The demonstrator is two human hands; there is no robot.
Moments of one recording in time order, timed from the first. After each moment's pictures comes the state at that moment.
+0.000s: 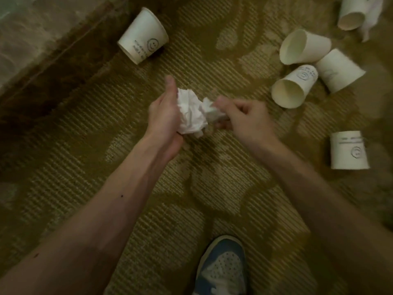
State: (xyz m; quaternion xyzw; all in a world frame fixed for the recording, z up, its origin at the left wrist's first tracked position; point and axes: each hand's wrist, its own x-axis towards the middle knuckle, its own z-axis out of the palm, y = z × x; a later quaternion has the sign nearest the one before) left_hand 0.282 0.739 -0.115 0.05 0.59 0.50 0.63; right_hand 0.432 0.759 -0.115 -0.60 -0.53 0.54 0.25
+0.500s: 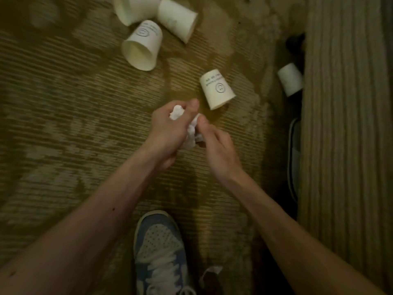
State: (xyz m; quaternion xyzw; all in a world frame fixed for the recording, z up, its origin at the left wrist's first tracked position) left_hand 0.479 0.688 -0.109 0.33 0.48 0.31 0.75; right_hand 0.570 0.623 -0.081 -0.73 -0.38 0.45 0.34
